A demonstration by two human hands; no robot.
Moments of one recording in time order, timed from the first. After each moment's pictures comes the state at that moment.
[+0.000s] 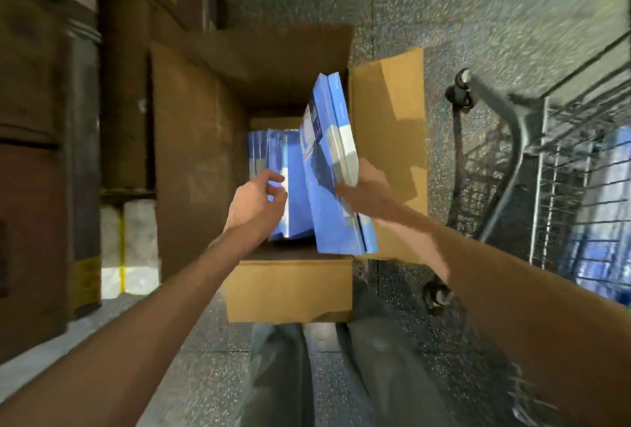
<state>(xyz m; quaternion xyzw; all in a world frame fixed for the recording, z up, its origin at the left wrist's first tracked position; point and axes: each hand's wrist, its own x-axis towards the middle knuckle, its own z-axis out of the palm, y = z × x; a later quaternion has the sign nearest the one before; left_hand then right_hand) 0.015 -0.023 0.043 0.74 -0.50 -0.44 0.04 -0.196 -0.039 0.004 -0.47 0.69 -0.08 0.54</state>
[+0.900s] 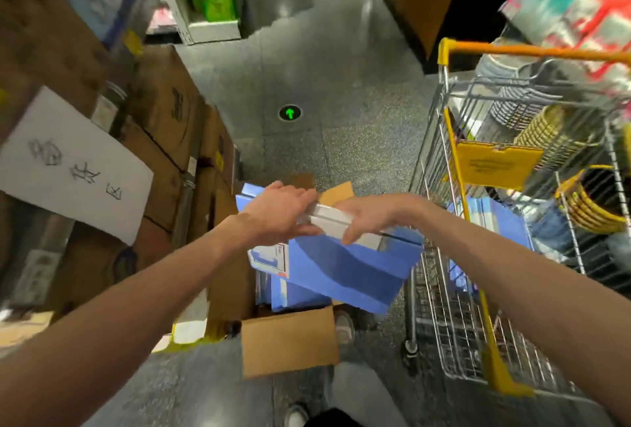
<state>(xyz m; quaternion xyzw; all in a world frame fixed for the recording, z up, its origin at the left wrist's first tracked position) -0.021 0.048 0.422 0.35 -0.93 -0.06 -0.04 -0.237 0.073 0.443 -0.73 0.51 0.12 0.45</state>
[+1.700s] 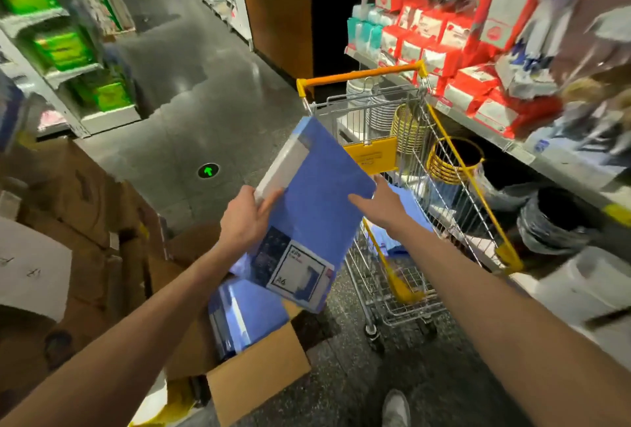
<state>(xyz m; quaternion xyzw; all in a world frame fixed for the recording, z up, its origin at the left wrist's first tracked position) -0.117 0.172 0.491 0.55 -0.76 -0.30 0.20 -0.345 0.292 0.491 -0.35 0.79 -0.39 0.31</state>
